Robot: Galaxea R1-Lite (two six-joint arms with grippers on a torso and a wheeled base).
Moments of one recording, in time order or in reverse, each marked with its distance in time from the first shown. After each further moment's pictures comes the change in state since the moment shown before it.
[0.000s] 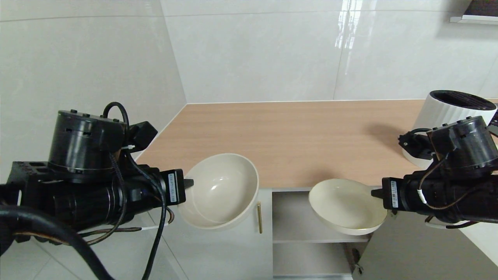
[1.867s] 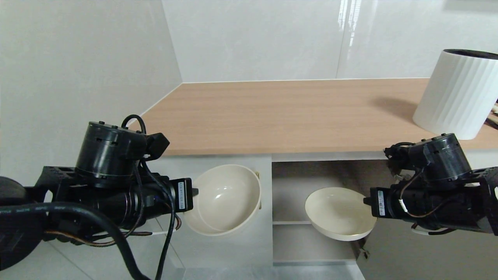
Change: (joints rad) left arm -0.001 0.063 0.010 0.000 0.000 0.000; right arm -0.001 0.086 0.068 -0.127 -0.007 -0.010
